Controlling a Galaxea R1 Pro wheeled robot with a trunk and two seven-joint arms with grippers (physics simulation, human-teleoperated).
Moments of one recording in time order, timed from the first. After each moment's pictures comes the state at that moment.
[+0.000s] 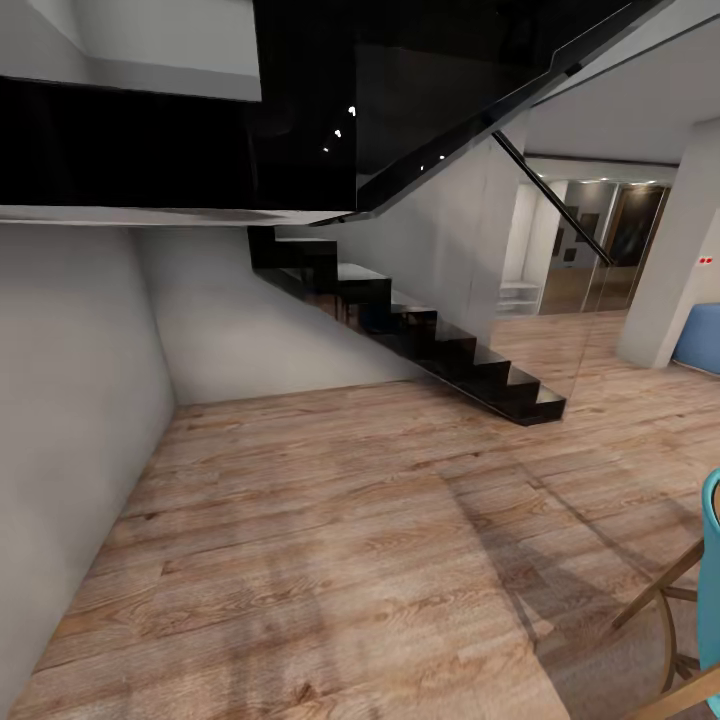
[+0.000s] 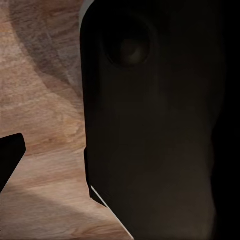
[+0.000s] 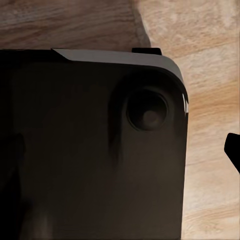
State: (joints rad) left arm 0.00 0.02 0.00 -0.01 0.00 0.00 0.00; right arm 0.00 0.02 0.00 -0.06 0.00 -0.11 0.00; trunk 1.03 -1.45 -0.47
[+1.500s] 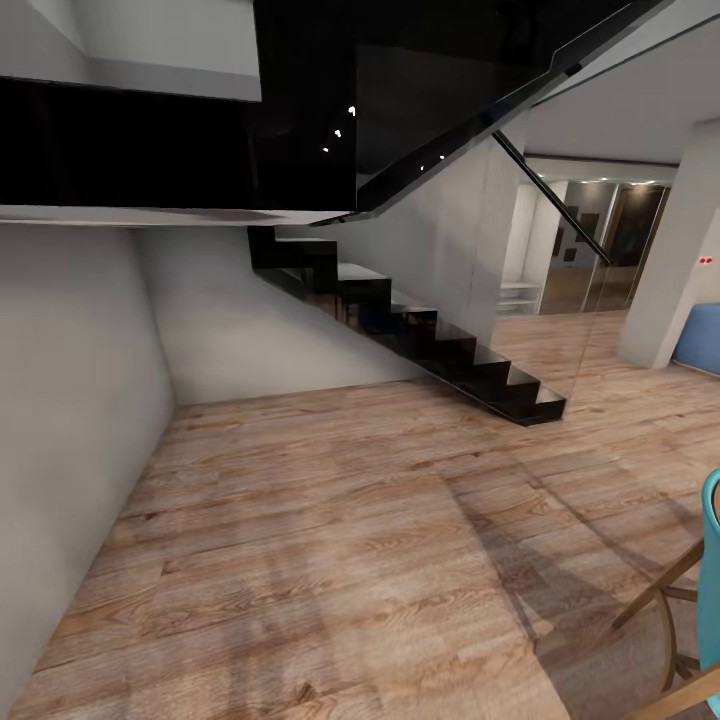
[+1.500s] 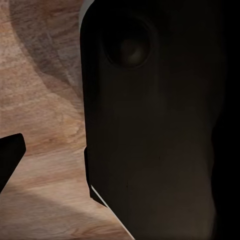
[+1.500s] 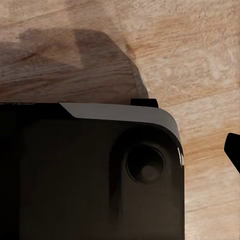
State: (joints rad) left arm 0.00 0.02 0.00 -0.01 0.00 0.00 0.00; right arm 0.00 0.02 0.00 -0.06 0.00 -0.30 0.00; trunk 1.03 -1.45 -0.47
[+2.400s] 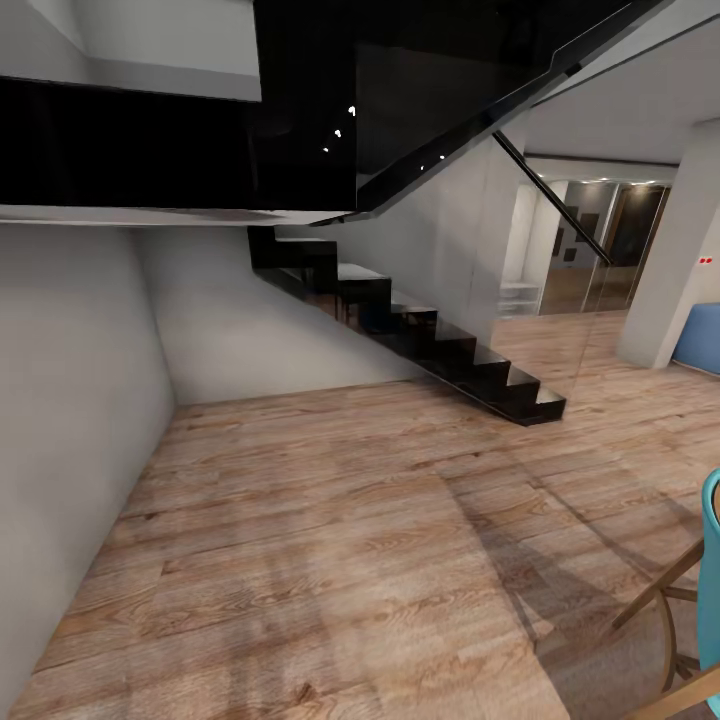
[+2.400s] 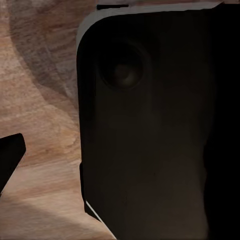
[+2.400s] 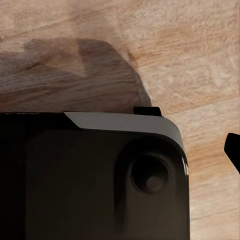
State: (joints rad) left arm 0.00 0.01 0.01 -0.05 0.00 0.00 0.00; right arm 0.00 0.03 0.00 -0.08 -0.01 -0.31 0.00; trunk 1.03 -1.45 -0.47
